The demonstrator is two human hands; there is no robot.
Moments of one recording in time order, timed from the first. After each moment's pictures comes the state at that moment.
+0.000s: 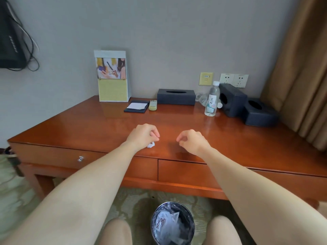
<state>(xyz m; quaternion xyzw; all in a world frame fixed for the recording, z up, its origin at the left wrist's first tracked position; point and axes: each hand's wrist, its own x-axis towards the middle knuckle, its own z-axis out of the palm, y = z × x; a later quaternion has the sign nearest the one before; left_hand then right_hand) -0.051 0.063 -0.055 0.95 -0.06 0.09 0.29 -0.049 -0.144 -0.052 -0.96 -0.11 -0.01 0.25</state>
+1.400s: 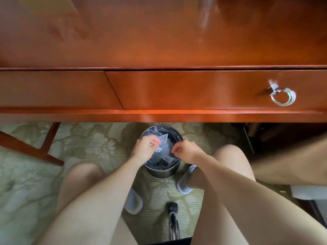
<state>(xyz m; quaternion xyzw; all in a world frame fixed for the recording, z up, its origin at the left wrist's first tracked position) -0.082 -0.016 -0.398 0.91 0.04 -0.15 0.38 -0.082 -0.202 -0.383 -0.91 -0.02 0.32 0.26</state>
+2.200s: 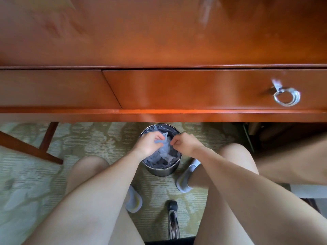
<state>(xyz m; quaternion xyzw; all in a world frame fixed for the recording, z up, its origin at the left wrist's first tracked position) -0.064 -0.019 -0.398 0.91 -0.01 -0.21 0.36 -0.062 -0.199 -0.382 -0.92 -0.03 0.29 0.25</state>
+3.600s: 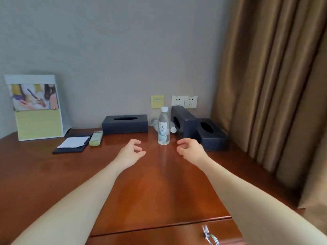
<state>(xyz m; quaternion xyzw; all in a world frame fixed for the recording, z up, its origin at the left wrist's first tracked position) 0.101 -0.075 -0.038 0.89 -0.08 0.02 0.45 0.065 -0.307 -0.022 -0.89 0.03 -0.10 0.45</state>
